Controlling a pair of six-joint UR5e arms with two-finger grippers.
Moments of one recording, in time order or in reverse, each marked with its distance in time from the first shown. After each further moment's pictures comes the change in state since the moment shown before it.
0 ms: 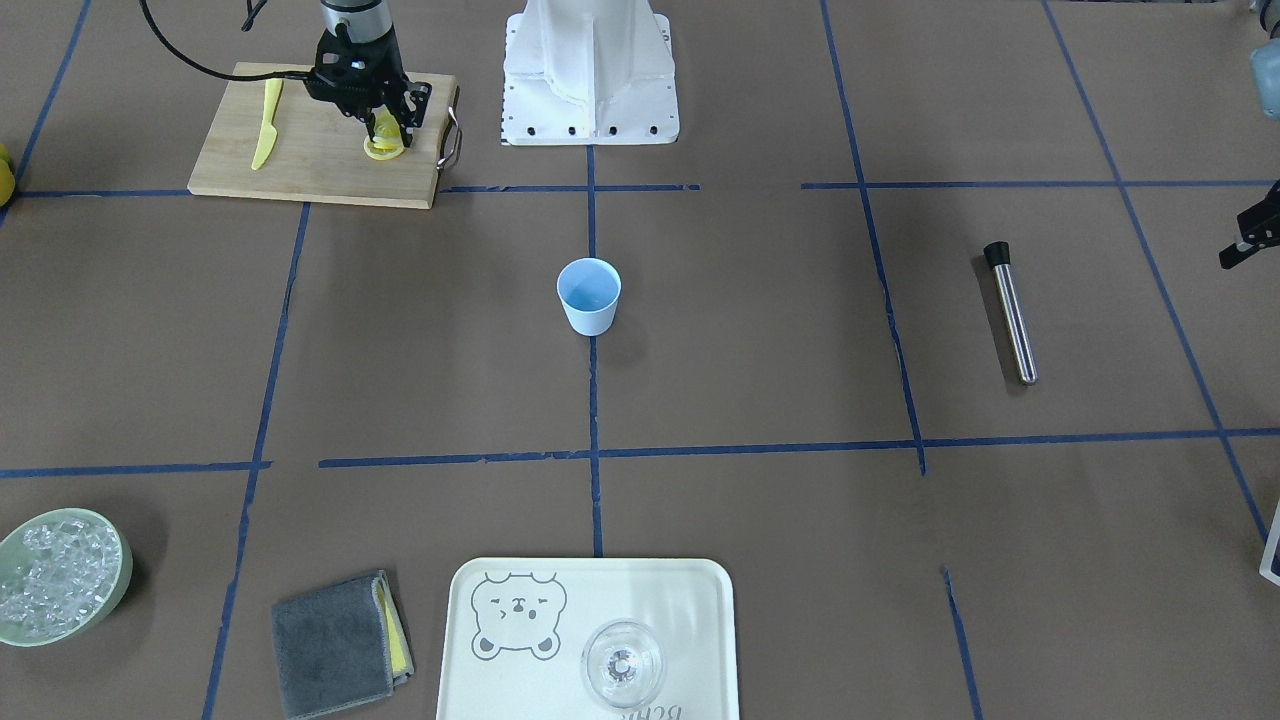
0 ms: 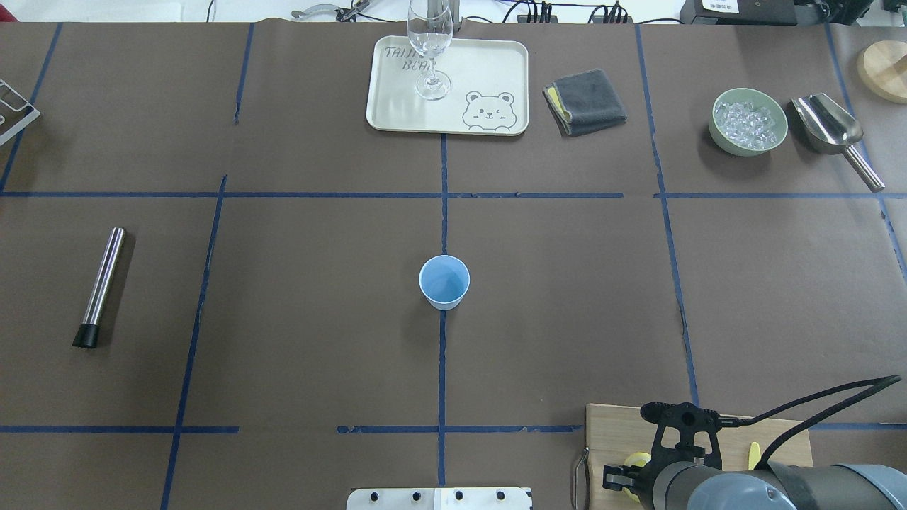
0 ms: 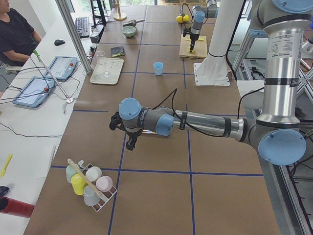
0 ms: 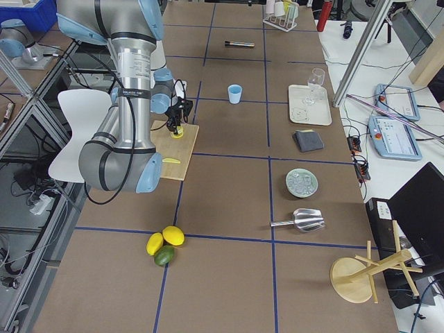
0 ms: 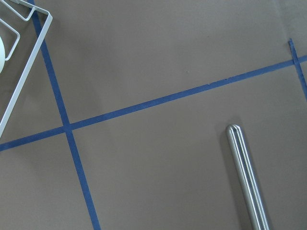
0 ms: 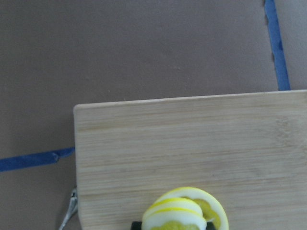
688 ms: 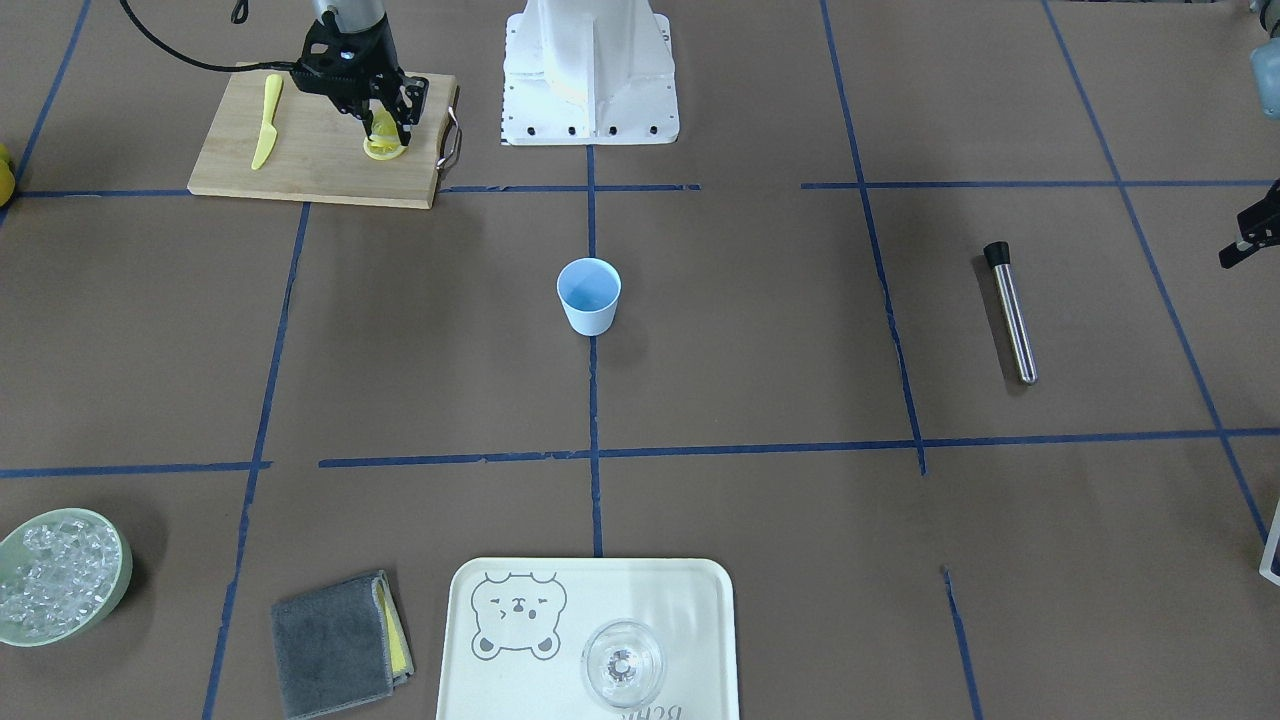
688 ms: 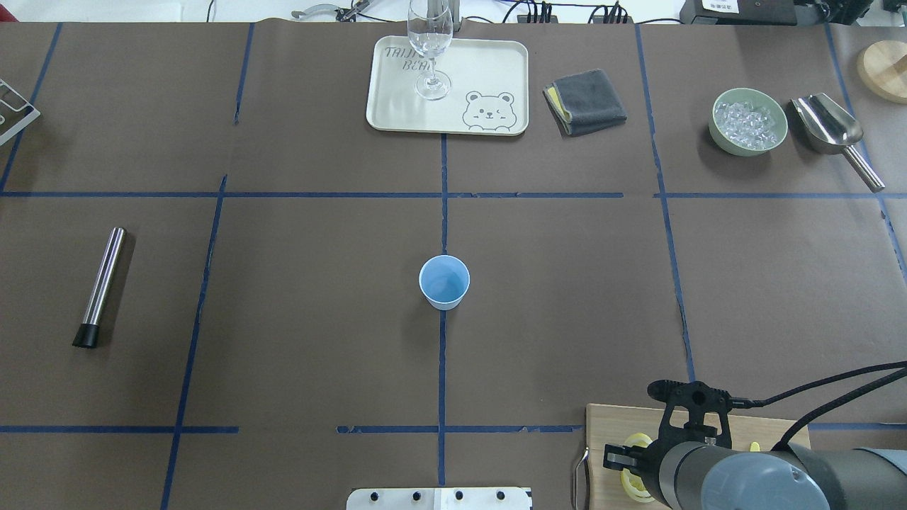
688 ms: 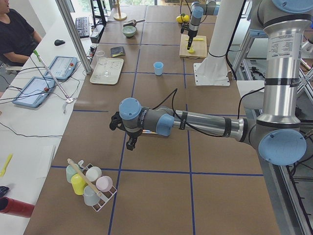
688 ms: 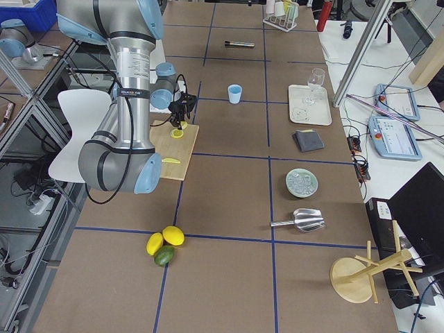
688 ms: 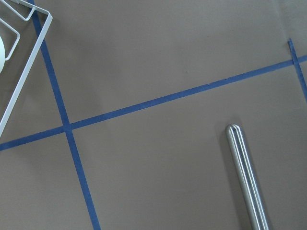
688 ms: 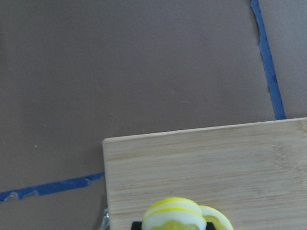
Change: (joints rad) left arm 0.000 0.002 -0.001 0.000 -0.001 0.000; right arm 0.051 0.016 0.067 -0.039 0.003 -0.002
